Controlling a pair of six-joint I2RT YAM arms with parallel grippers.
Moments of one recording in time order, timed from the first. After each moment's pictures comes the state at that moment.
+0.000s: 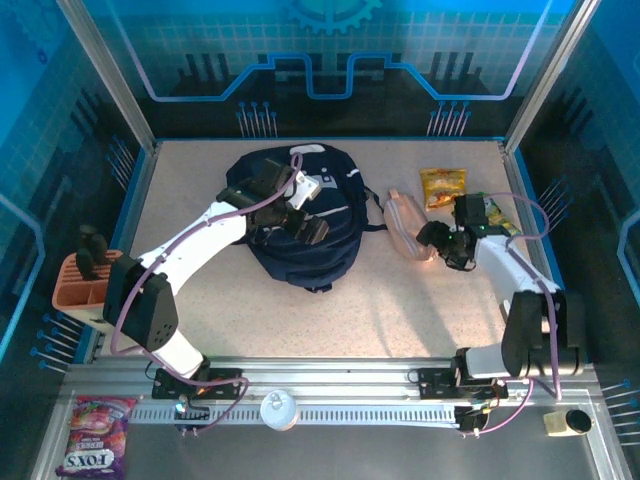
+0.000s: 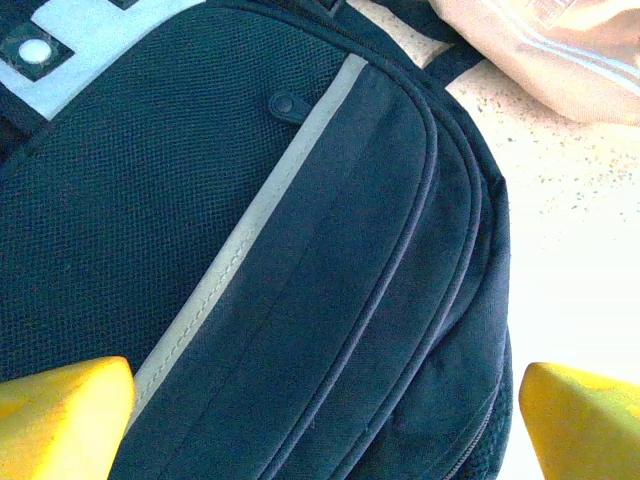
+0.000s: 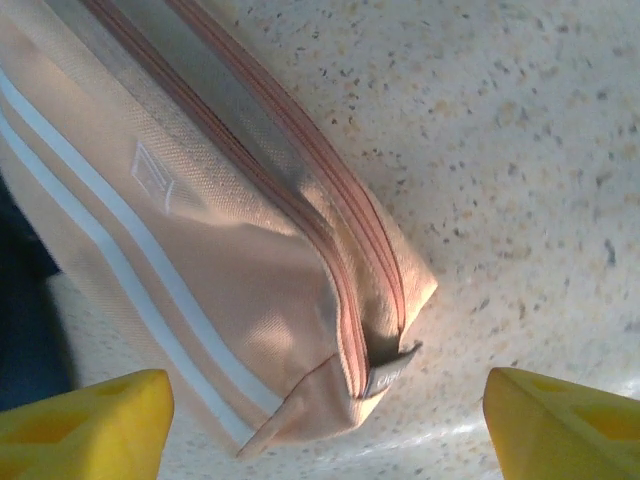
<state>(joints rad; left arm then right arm) -0.48 1.61 1.34 -0.67 0.19 0.05 0.00 1.42 0.87 -0.57 -0.12 0.58</state>
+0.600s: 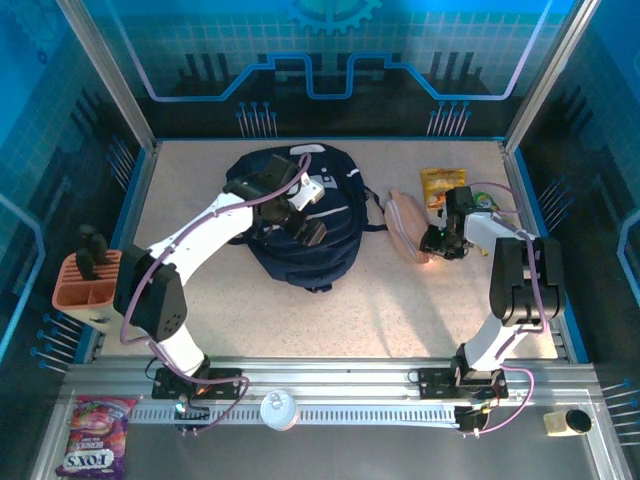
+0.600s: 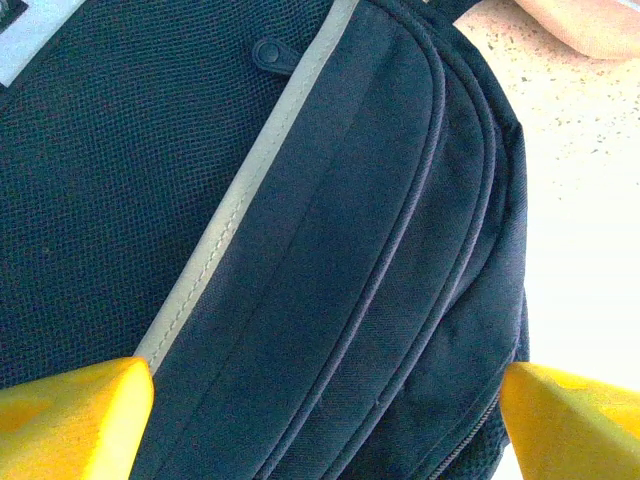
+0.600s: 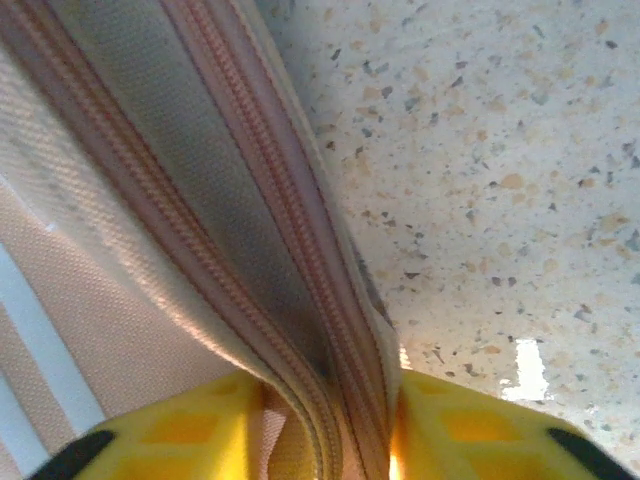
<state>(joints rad) -0.48 1.69 1.44 -0.81 0.19 0.12 -0.02 1.71 0.99 -0.59 -0.15 0.29</state>
